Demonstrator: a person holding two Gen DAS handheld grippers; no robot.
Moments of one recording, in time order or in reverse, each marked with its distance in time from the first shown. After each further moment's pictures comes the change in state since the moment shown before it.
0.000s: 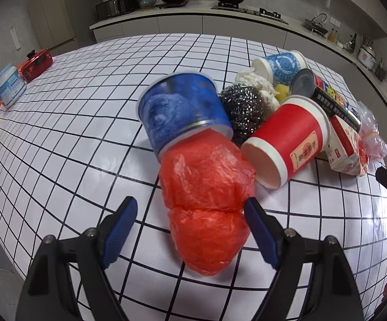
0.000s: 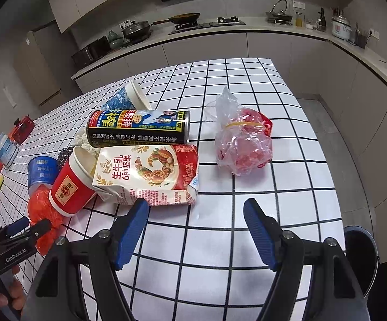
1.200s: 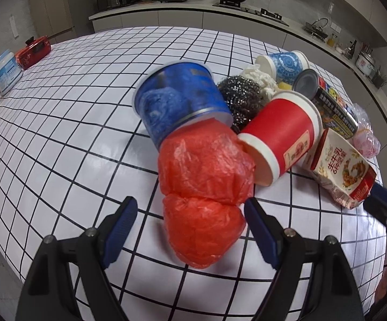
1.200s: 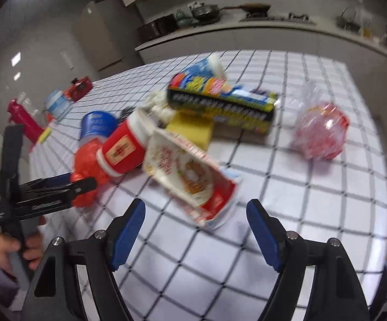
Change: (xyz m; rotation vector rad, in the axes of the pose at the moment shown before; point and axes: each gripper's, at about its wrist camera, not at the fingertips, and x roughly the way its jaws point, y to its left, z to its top) left arm -0.005 0.014 -0.009 -0.037 0.020 -0.057; right arm 0.009 0.036 -0.016 -0.227 0.059 0.264
